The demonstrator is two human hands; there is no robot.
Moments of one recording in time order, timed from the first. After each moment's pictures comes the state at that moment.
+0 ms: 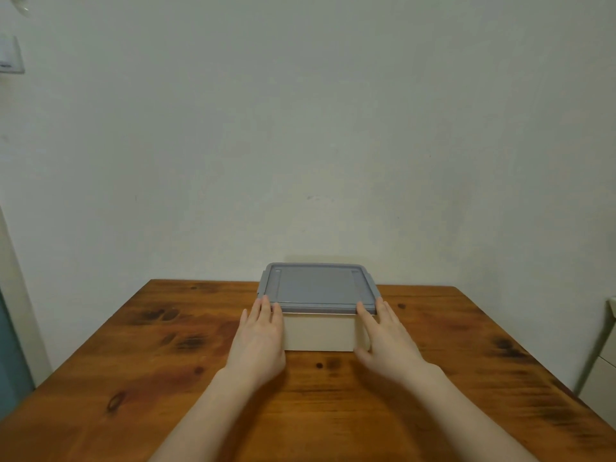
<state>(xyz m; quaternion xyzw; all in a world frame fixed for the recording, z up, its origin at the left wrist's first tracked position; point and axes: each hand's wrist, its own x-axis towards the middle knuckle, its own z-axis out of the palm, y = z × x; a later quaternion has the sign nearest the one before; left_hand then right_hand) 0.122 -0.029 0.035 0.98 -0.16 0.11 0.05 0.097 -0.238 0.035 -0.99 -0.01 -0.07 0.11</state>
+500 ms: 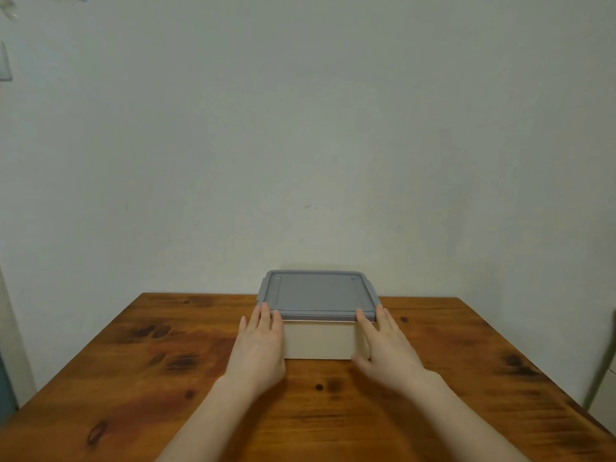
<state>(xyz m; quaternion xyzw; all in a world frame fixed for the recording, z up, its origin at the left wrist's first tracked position) 0.150 -0.034 0.036 0.98 -0.16 0.10 0.05 0.121 -0.243 0.035 -0.99 0.00 -0.07 0.11</state>
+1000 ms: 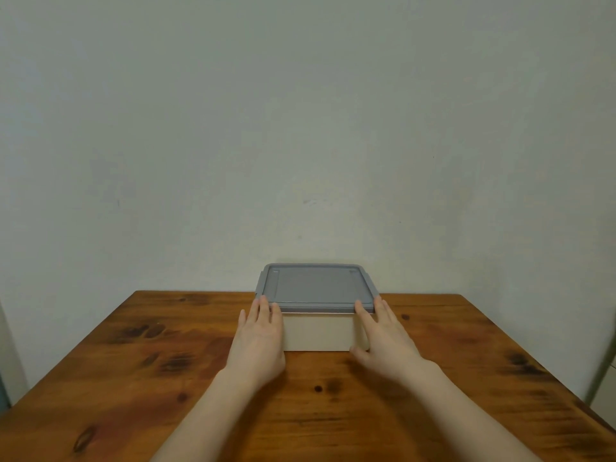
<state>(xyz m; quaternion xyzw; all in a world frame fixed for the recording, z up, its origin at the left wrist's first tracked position) 0.164 -0.041 0.036 0.98 -0.15 0.10 0.04 0.142 -0.247 0.034 -0.99 0.00 -0.06 0.11</state>
